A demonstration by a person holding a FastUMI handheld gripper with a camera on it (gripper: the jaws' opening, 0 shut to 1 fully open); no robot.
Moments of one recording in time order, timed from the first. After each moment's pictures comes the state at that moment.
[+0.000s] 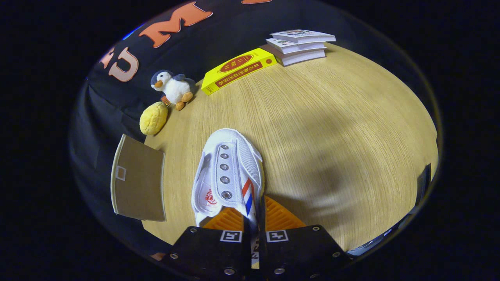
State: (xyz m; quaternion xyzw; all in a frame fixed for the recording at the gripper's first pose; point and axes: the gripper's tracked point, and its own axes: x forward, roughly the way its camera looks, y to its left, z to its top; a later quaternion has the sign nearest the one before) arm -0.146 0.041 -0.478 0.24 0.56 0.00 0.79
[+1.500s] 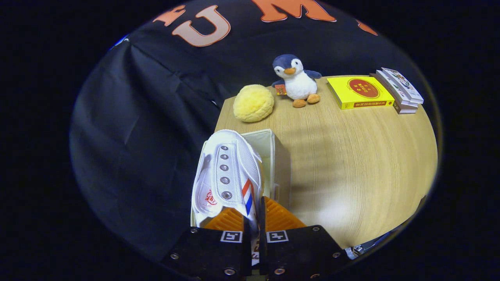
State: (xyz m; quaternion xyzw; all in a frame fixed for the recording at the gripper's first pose) arm -0.058 0.359 -0.312 0.18 0.58 0.13 0.78
